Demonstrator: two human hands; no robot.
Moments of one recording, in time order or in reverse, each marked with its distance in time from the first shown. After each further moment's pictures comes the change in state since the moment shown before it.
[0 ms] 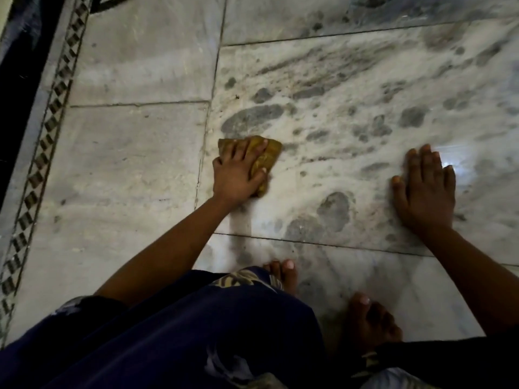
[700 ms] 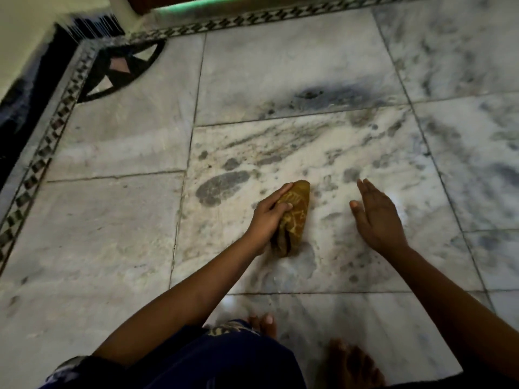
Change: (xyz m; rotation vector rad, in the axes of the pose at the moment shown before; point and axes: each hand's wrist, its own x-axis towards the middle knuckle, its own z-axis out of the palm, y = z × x) left_hand 0.007 0.126 -0.049 -1.327 -0.219 -0.117; right_hand 0.020 -0.018 -0.052 0.300 0.050 -0.041
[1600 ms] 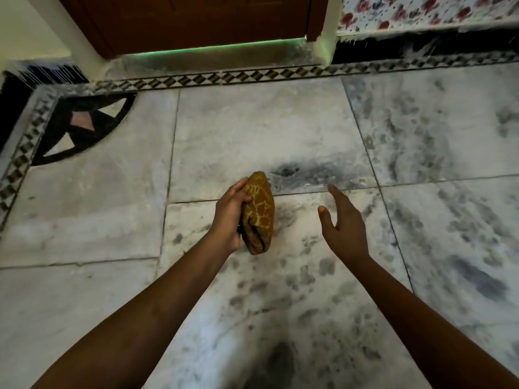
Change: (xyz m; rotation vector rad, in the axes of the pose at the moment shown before) left_hand 0.140 0.193 -0.035 -0.428 0.197 -0.231; right_hand 0.180 -0.082 -0.086 0.237 0.164 0.073
